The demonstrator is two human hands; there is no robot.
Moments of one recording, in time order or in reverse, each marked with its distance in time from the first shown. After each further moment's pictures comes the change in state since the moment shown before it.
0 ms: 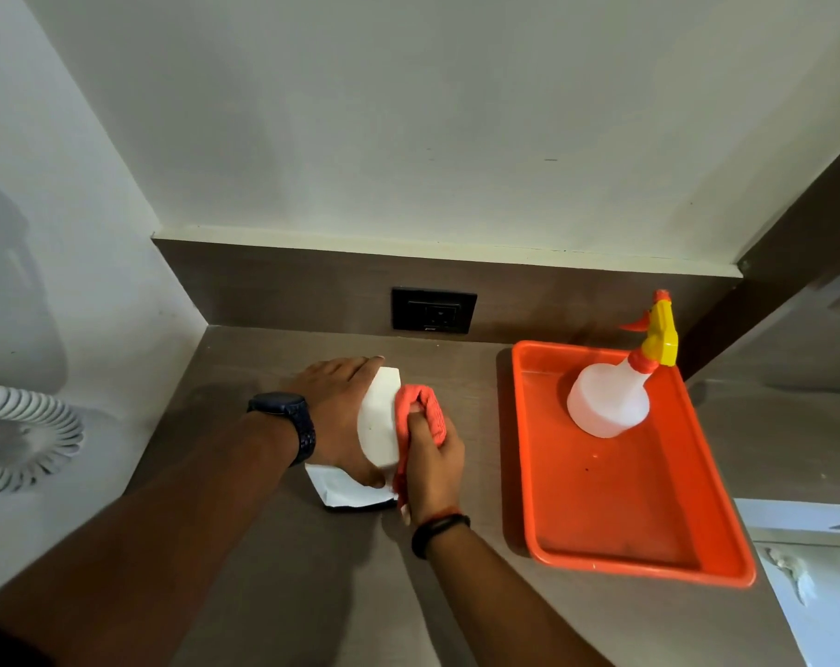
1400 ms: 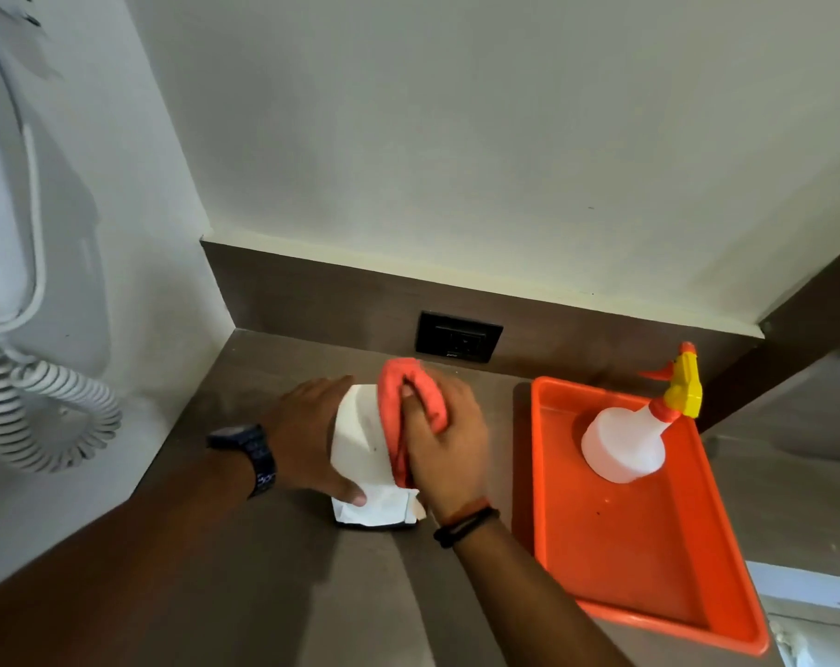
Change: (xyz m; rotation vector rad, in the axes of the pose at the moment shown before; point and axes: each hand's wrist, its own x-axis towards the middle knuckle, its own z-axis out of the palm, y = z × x) left_hand -0.038 -0.040 0.001 -0.261 0.091 -0.041; right_hand -0.014 -0.056 0.013 -0.537 -0.130 -0.671
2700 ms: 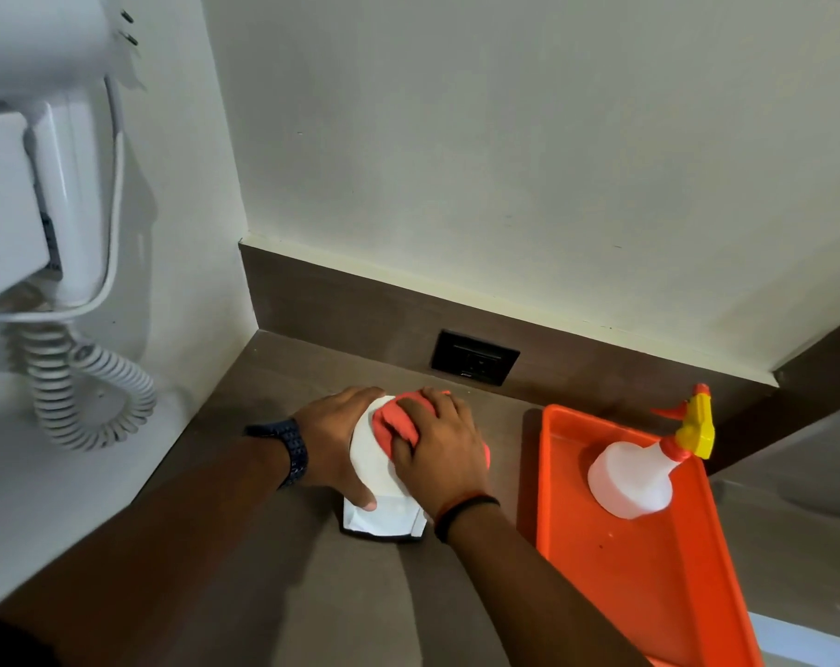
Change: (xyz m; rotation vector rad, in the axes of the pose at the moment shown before) left_hand 0.008 -0.004 0.003 -0.171 -0.079 -0.010; right_hand 0.016 0.020 0.012 -0.707 -0.398 -0.243
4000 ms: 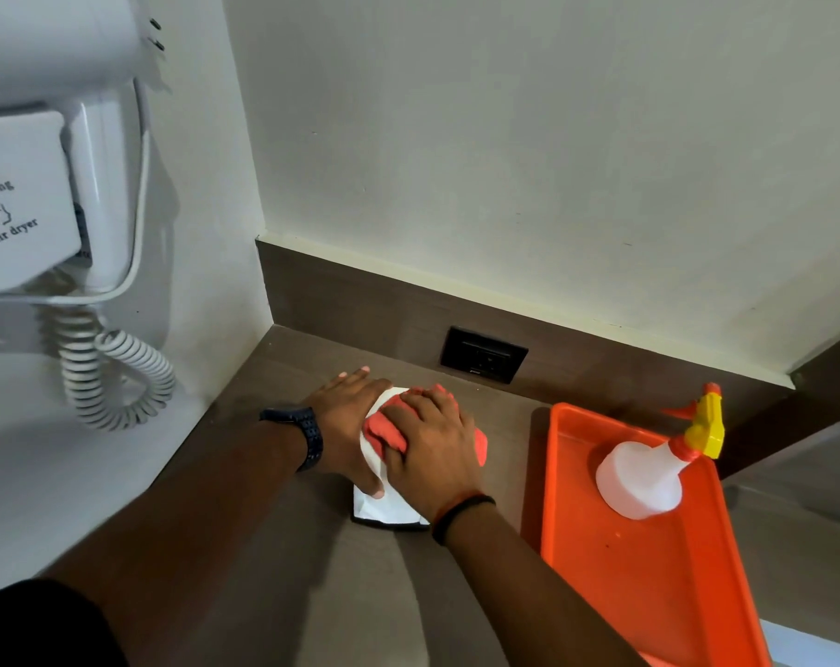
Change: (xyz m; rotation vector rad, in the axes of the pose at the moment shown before) left_hand 0.000 0.011 -0.001 0.239 0.030 -0.056; right_hand -0.007 -0.008 0.002 -0.052 0.061 -0.186
